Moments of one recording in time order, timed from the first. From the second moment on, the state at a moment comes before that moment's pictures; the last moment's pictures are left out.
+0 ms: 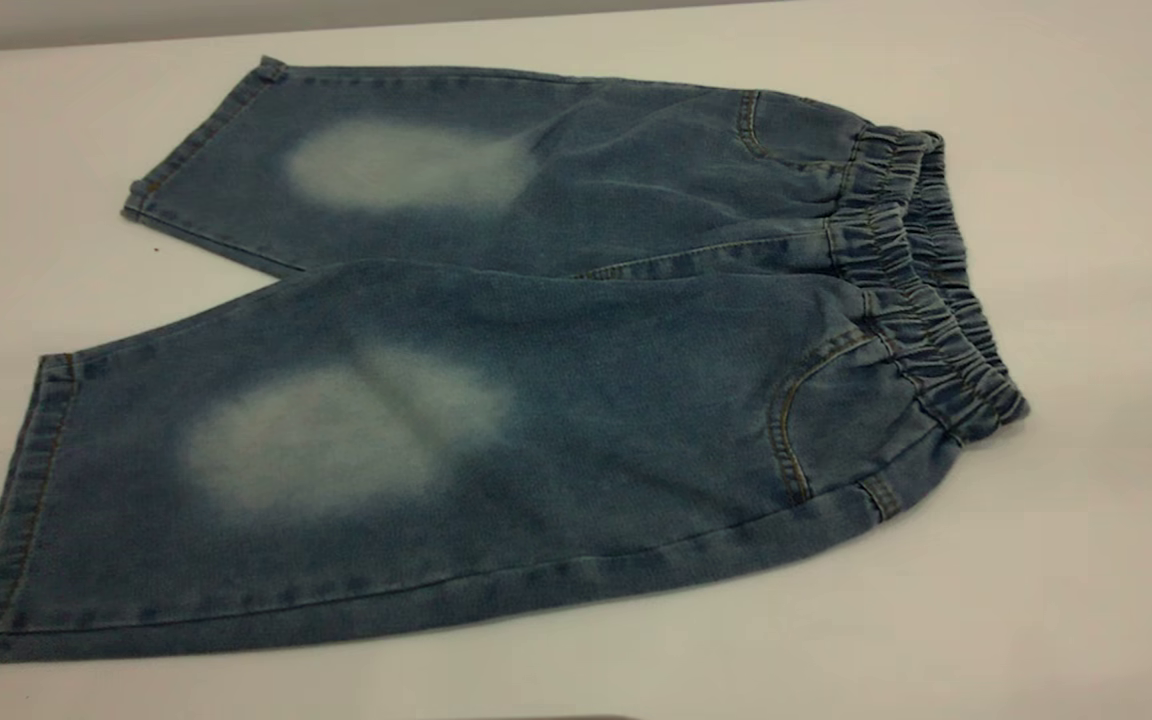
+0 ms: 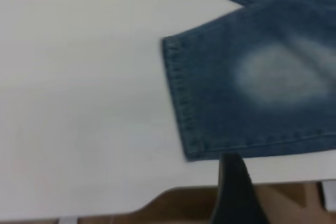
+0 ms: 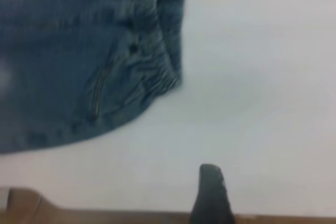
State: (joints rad) left arm 0.07 0.26 -0.55 -0.15 1.03 0.10; right arm 0.14 0.37 -0.51 0.13 1.05 0.13
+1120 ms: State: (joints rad) left arm 0.06 1.15 -0.61 -0.50 0.68 0.59; right arm 0.14 1.64 -0.57 1.12 0.55 -0.74
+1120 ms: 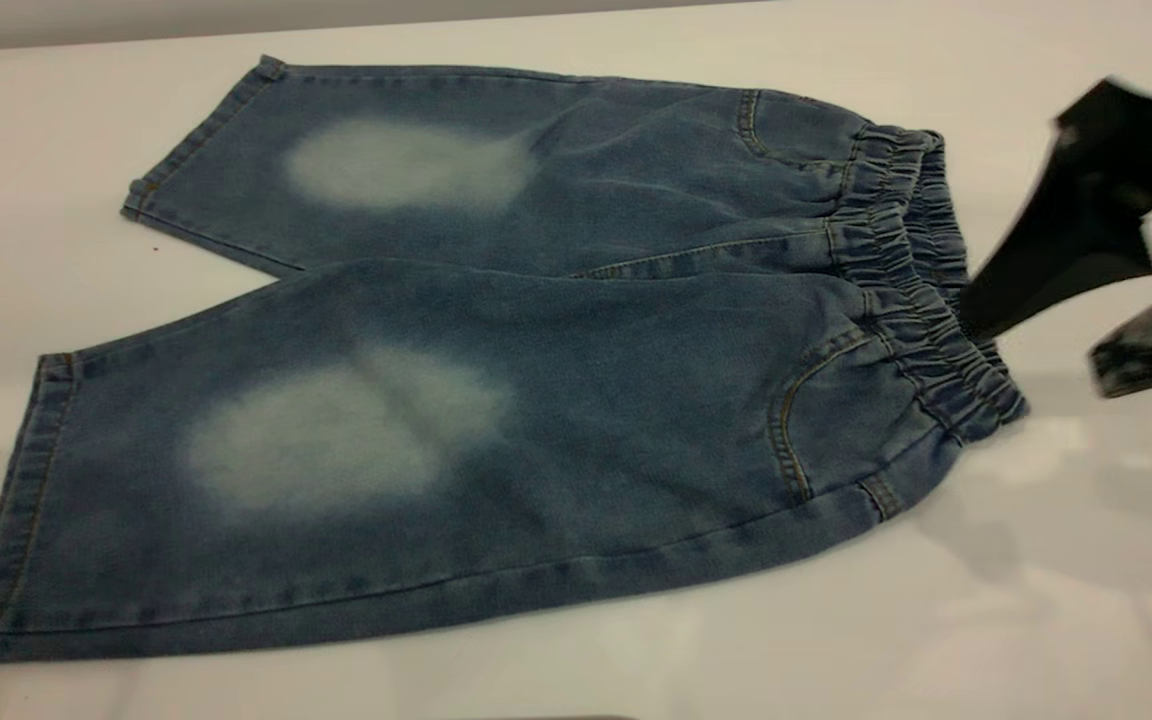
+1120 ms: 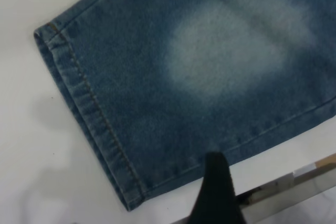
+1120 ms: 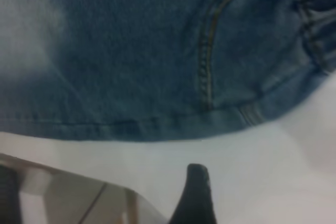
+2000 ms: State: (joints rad) left arm -0.07 1.17 -0.61 -0.50 0.60 0.59; right arm 0.07 2.00 -0.67 1.35 0.55 -1.02
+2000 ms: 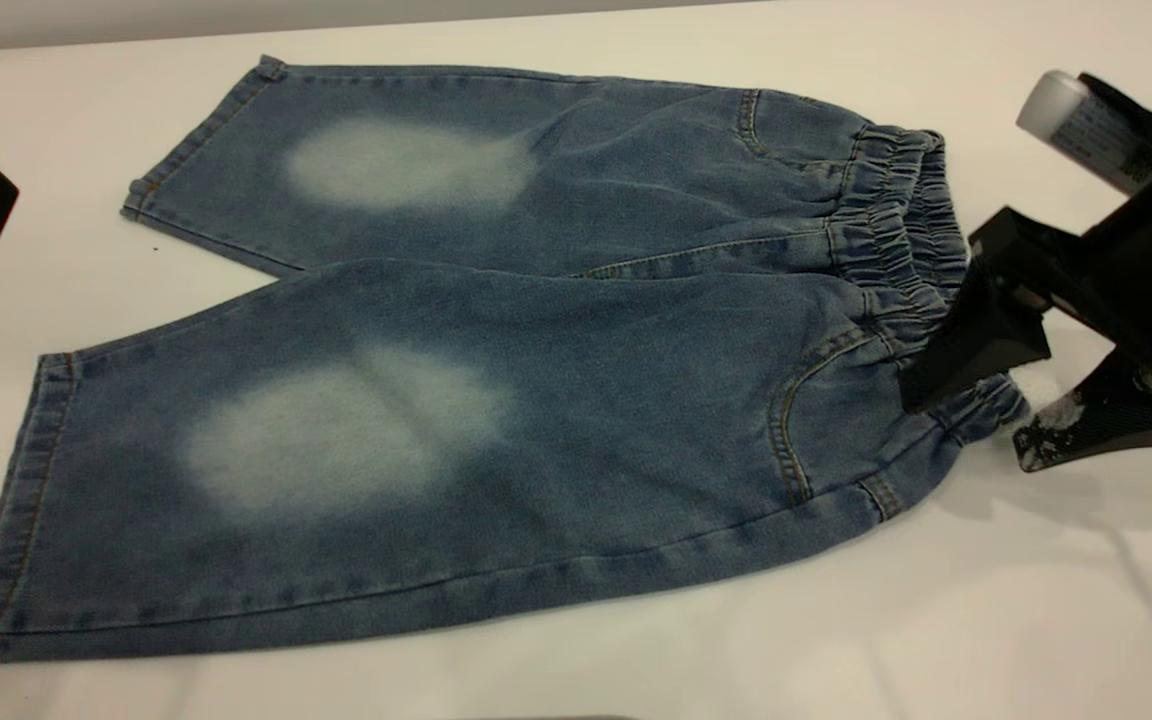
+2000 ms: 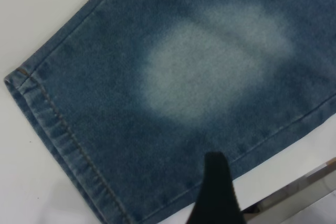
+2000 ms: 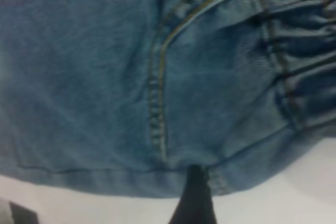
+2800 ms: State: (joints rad) left arm -0.07 1.17 -0.61 -0.50 0.60 0.59; right arm 0.07 2.06 -0.75 1.36 0.55 -1.10
